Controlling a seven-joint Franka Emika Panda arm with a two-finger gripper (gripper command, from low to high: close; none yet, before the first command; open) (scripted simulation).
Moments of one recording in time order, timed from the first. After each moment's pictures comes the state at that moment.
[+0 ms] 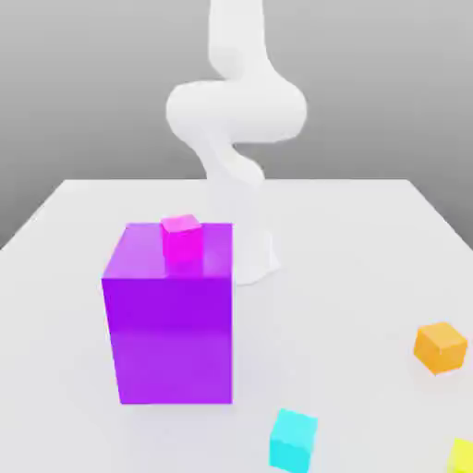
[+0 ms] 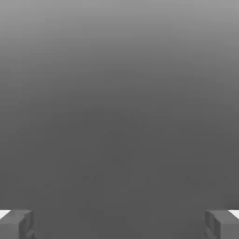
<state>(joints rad) 0.00 -0.71 0.07 -2.33 -0.01 2.34 0.86</state>
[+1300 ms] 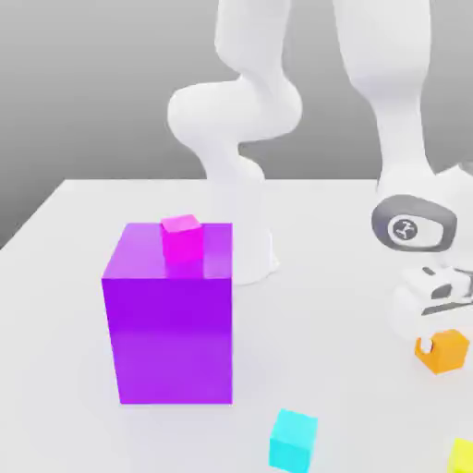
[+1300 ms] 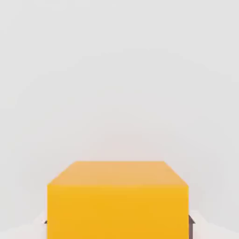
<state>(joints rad) 0.40 0.39 0.35 -2.55 -0.53 2.89 1.71</state>
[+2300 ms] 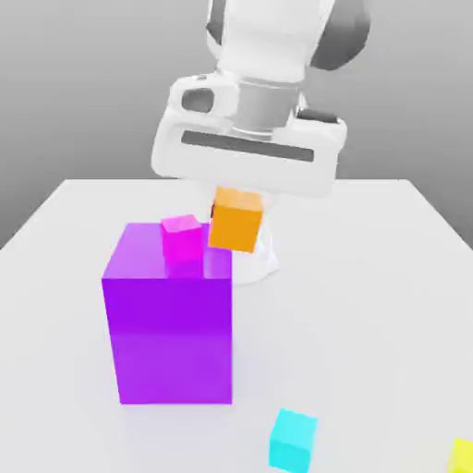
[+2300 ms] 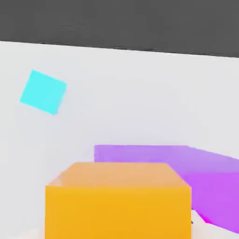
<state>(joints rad) -0.07 -0.60 0.01 -2.63 -0.10 2.03 0.77</state>
